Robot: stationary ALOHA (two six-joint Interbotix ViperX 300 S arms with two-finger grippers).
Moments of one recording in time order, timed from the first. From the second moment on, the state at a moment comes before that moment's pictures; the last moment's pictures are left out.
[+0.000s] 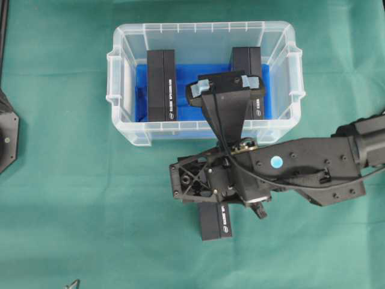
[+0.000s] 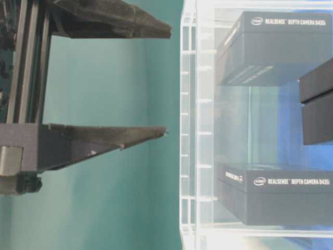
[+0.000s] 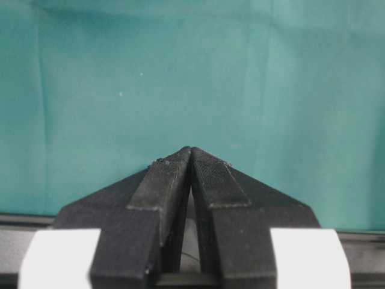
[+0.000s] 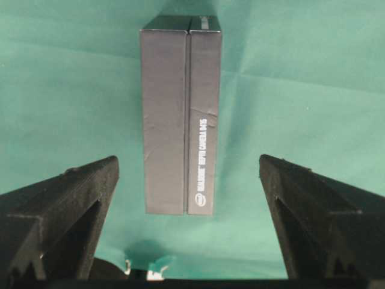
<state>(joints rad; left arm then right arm) -0.06 -0.72 0.43 0.02 1.46 -0.15 0.24 0.25 -0.31 -0.14 1.54 1.84</state>
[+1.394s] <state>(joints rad) -0.06 -0.72 0.43 0.03 1.46 -0.14 0.30 -0.44 0.46 -0.13 1.50 1.95</state>
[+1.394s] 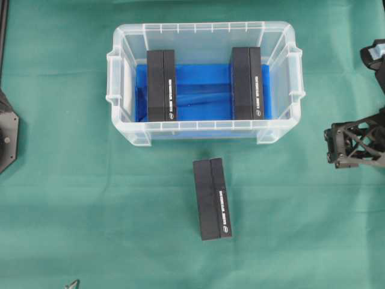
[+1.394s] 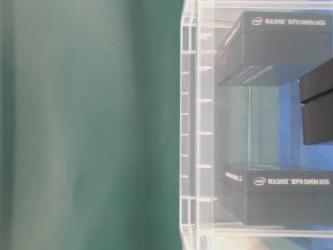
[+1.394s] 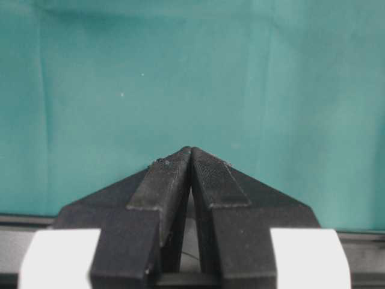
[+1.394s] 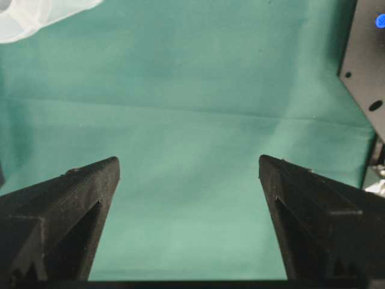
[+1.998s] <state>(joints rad) -0.06 -0.72 0.43 0.03 1.46 -0.14 -0.05 -0.48 0.49 -0.15 1.49 1.63</state>
